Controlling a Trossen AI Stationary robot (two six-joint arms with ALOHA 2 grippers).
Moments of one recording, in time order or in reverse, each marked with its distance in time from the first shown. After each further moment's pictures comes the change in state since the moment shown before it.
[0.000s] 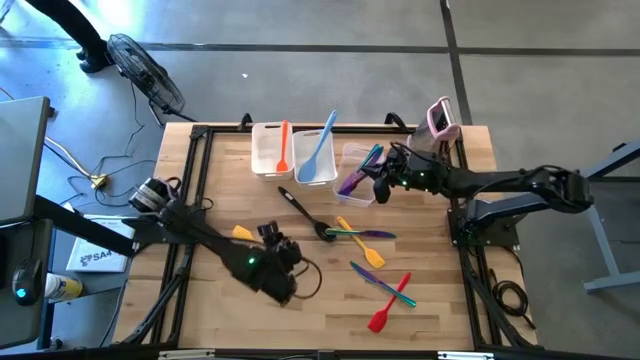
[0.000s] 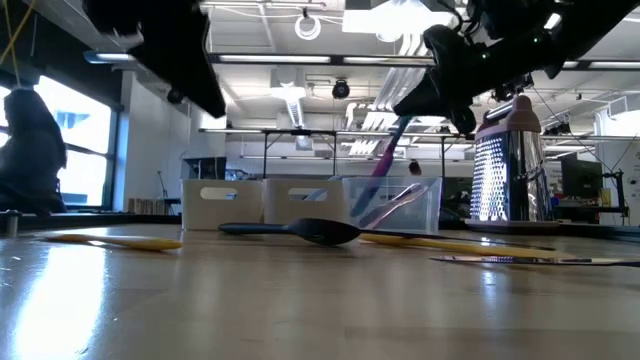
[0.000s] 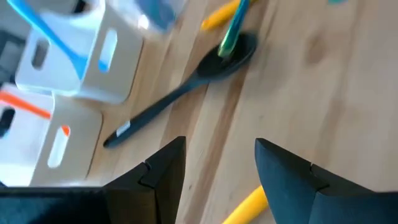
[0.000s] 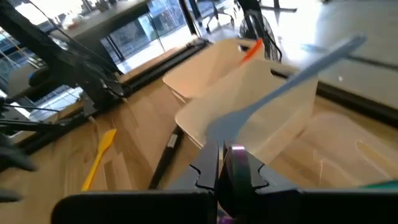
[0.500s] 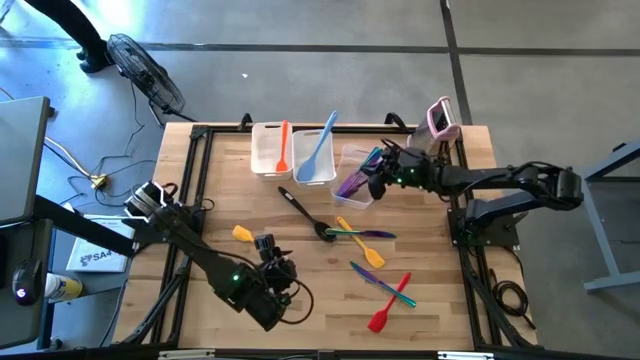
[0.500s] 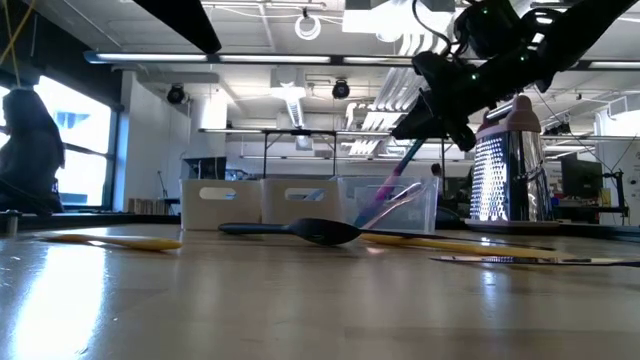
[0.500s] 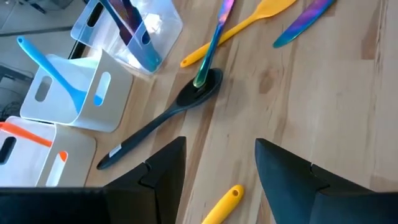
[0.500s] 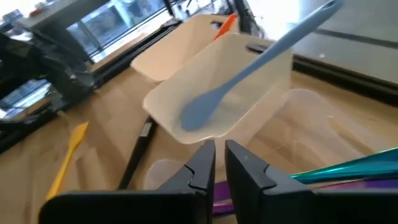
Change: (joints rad) left arm -0.116 0.000 0.097 -0.028 -0.077 -0.018; right arm -0.060 0.091 0.000 0.001 -0.007 0.032
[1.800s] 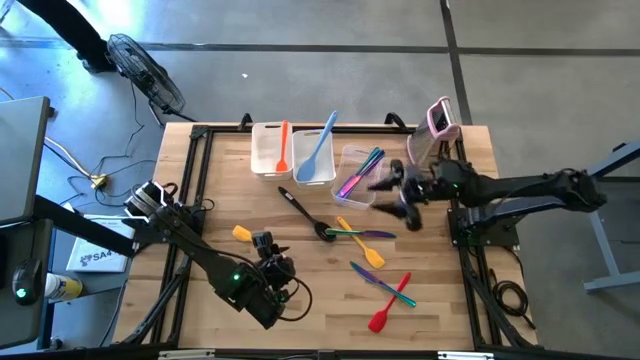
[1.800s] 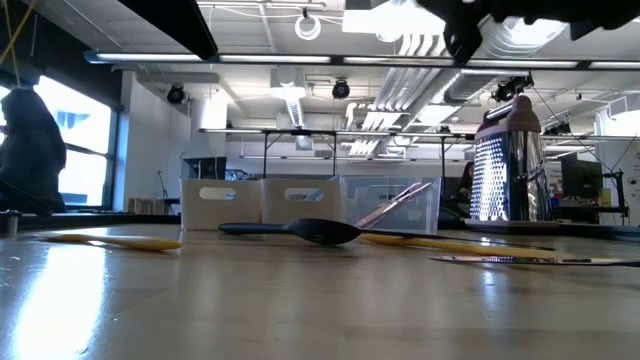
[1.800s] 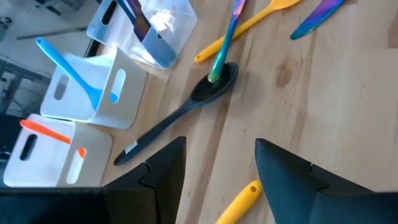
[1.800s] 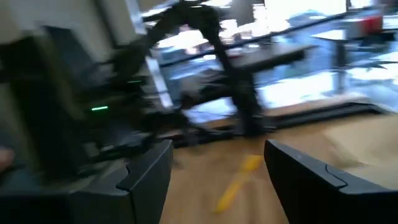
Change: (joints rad) left arm 0.002 0.000 0.000 -0.059 -0.024 -0.009; right arm 0.280 -0.324 0.000 0.102 -0.317 -0.158
